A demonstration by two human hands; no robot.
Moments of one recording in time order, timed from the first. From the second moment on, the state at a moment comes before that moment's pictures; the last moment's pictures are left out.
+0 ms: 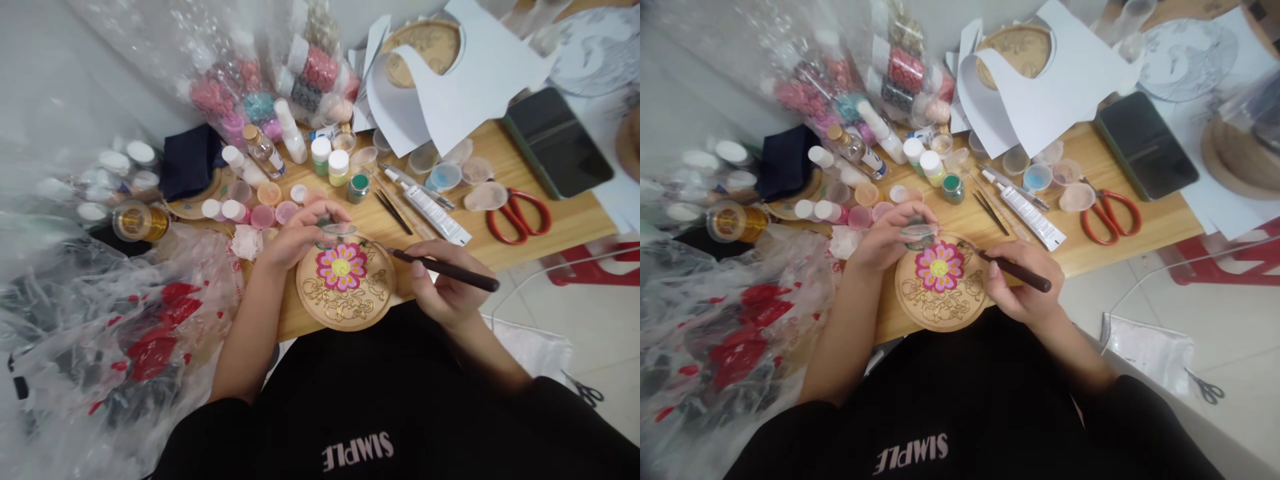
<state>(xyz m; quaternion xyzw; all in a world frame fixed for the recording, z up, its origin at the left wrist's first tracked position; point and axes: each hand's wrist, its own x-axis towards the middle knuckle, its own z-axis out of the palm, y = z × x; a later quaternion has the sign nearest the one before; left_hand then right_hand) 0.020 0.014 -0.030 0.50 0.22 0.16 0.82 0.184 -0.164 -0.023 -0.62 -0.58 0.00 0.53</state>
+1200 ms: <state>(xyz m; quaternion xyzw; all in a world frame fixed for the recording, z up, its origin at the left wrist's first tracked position) 0.023 0.006 -0.021 0.43 0.19 0.23 0.85 0.158 -0.130 0.002 -0.57 -0.63 0.02 0.54</state>
